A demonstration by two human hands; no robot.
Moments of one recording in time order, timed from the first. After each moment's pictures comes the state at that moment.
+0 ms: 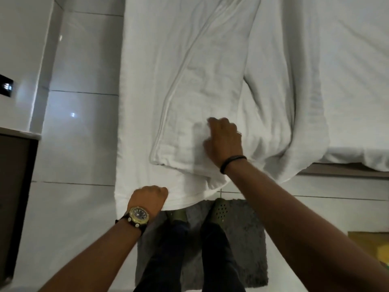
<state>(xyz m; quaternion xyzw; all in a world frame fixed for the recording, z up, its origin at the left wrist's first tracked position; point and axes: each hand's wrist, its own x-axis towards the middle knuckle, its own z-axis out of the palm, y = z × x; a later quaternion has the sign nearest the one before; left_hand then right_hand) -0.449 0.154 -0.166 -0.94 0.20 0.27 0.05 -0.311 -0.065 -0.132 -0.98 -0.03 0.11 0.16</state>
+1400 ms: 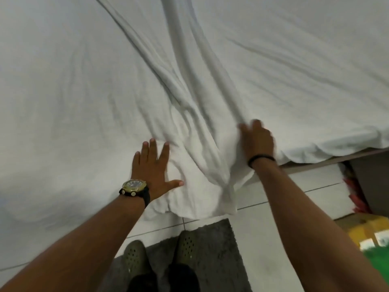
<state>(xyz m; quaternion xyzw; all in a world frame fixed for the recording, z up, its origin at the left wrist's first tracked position) -0.272 -0.095 -0.206 -0.96 0.19 0.22 -0.04 -0.261 -0.410 -0.177 -0.92 0.33 0.02 0.22</state>
